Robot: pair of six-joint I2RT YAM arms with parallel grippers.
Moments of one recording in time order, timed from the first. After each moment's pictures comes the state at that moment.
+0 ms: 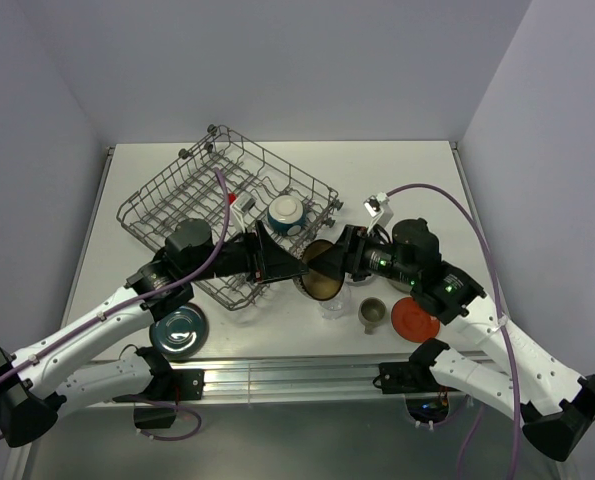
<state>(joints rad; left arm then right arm) -0.83 0.97 0.84 0.02 0.50 -1.14 0.66 0.80 0.81 -0.35 -0.31 0.77</state>
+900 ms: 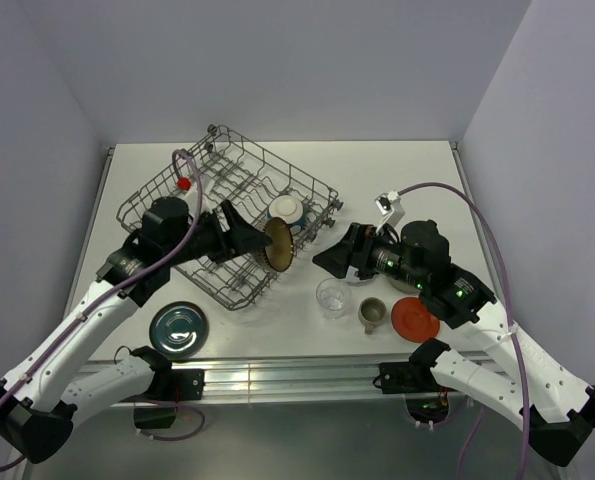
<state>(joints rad) -0.59 0.95 0.97 -0.40 0.36 -0.91 0.66 0.75 0.84 -0.41 -0.22 0.73</state>
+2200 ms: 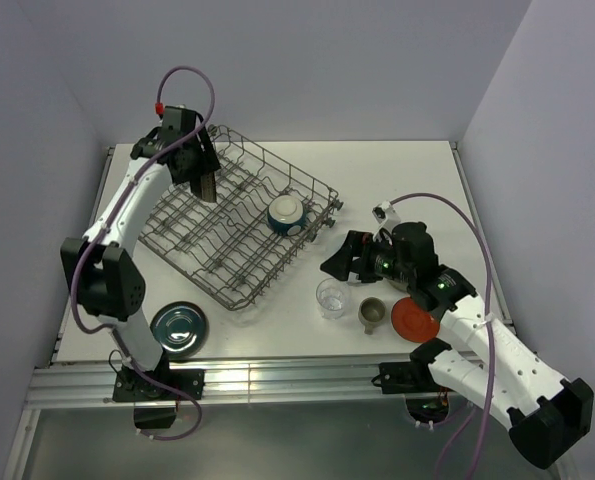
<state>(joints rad) -0.23 1.75 1.71 -0.75 -0.17 -0.53 0.50 0.81 0.68 -0.37 -0.31 0.65</state>
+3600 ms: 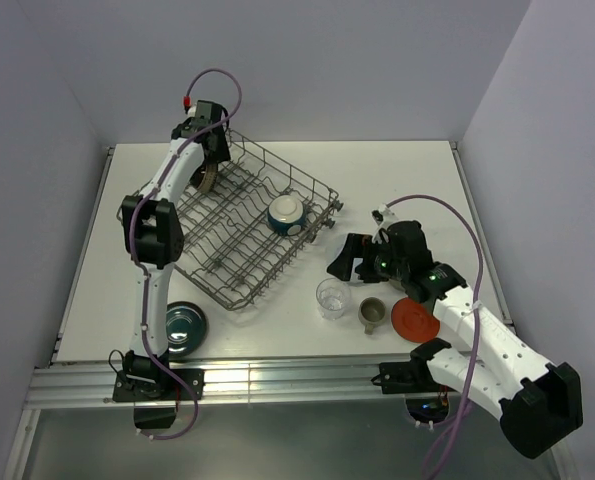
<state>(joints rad) -0.22 2.39 2.30 -0.79 -0.42 -0.39 0.43 0.90 0.63 -0.36 -0.29 0.55</state>
